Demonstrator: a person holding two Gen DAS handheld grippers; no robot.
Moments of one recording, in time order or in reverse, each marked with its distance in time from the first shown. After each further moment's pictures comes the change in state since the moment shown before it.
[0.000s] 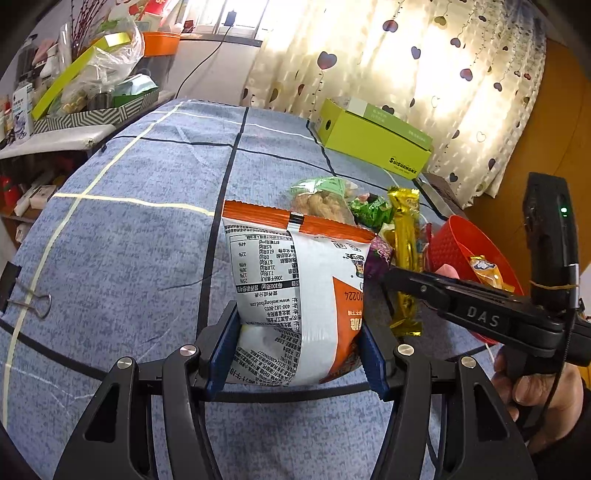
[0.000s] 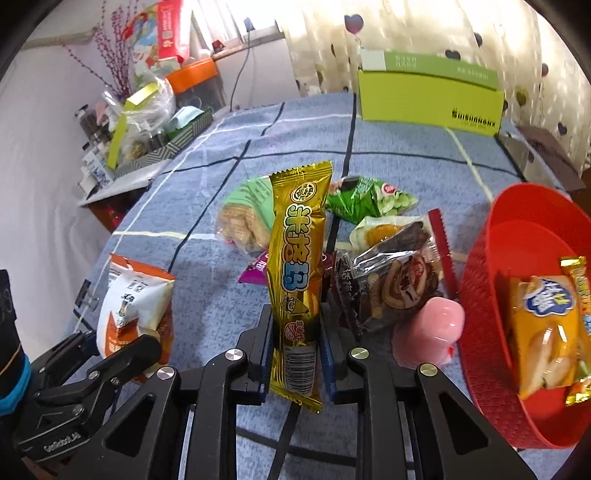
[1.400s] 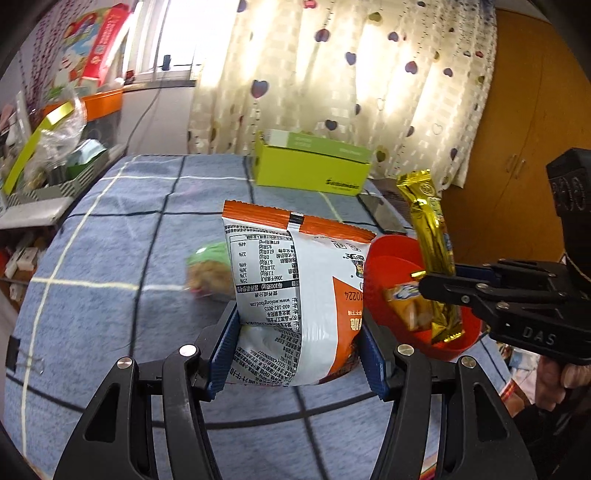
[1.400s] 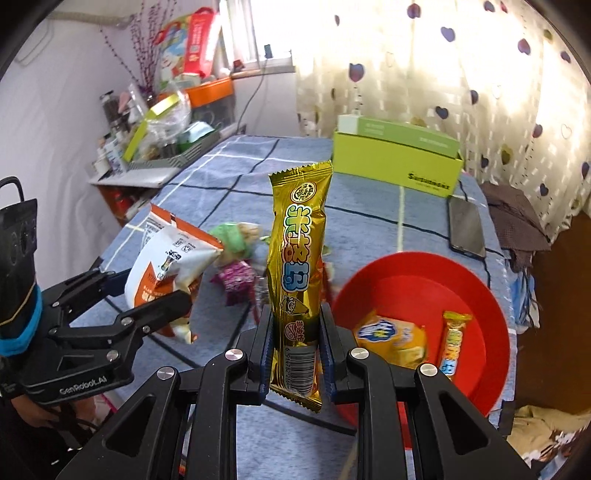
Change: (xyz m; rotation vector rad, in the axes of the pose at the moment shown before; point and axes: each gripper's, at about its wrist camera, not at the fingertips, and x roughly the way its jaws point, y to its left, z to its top) left arm -0.023 -0.111 0.041 0.161 -0.058 -0.042; right arm -0.117 -0.061 0.022 -0.153 -0.043 -0.040
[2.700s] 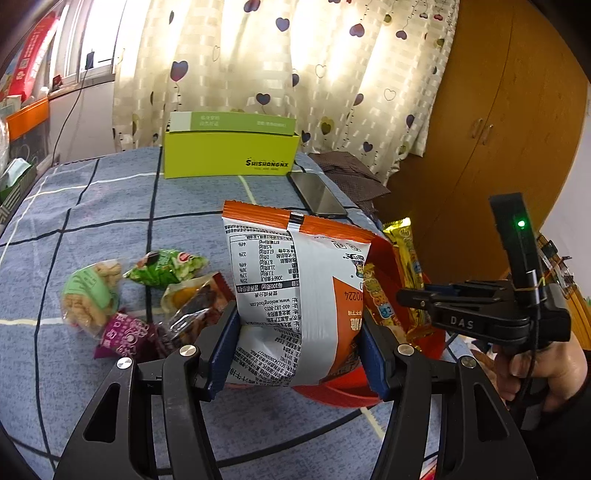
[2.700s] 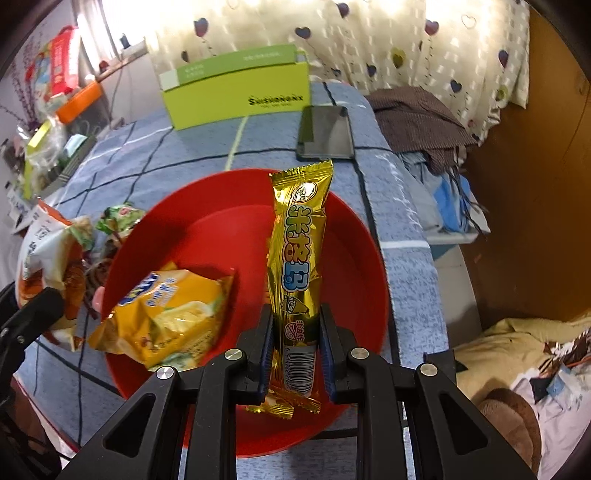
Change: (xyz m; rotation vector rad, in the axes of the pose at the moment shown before) left arm 0.073 -0.092 0.022 0.096 0.089 -0.143; right arm 0.030 -0.158 -0.052 0.309 0.180 -0.229
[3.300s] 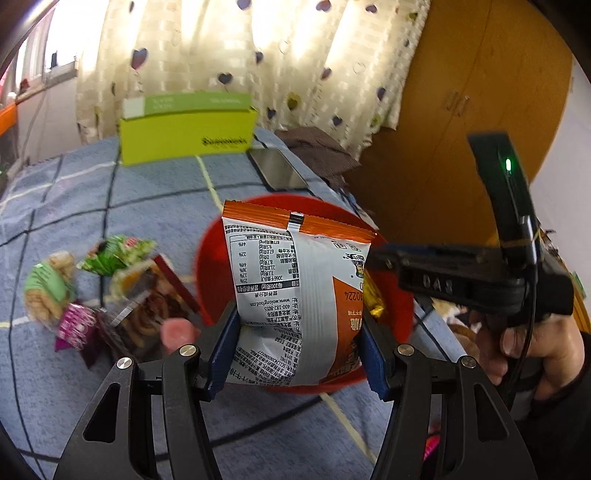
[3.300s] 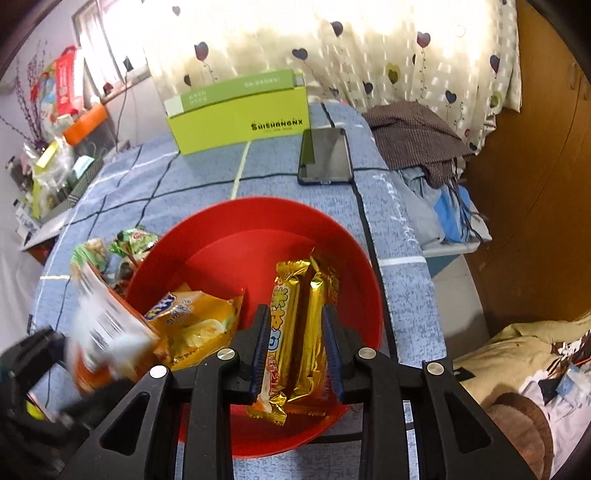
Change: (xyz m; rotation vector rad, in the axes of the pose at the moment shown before) left arm 0.015 -0.039 -0.012 0.065 0.101 -0.088; right arm -0.026 -0.001 0.003 0.027 -0.104 0.041
